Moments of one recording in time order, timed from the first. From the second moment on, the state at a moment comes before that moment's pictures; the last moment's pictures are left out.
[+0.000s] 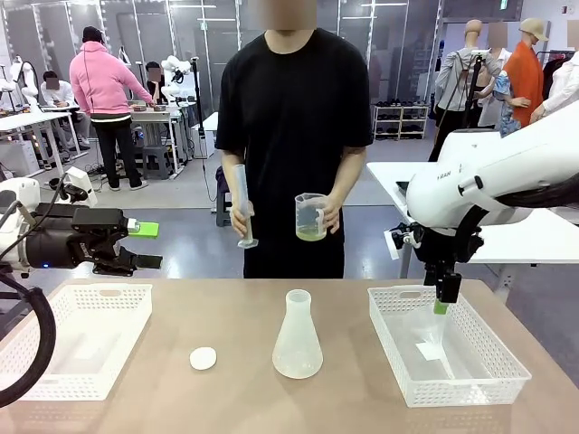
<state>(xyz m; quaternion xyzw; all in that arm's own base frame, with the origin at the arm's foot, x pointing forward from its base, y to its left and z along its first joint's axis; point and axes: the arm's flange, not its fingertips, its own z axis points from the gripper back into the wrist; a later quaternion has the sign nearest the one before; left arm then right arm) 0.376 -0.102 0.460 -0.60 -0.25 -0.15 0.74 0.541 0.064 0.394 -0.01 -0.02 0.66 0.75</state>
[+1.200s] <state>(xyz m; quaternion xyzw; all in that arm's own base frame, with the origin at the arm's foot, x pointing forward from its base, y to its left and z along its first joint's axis) 0.376 -0.102 0.460 -0.60 -0.25 -0.15 0.74 0.556 0.057 0.353 0.04 0.03 0.68 0.73</state>
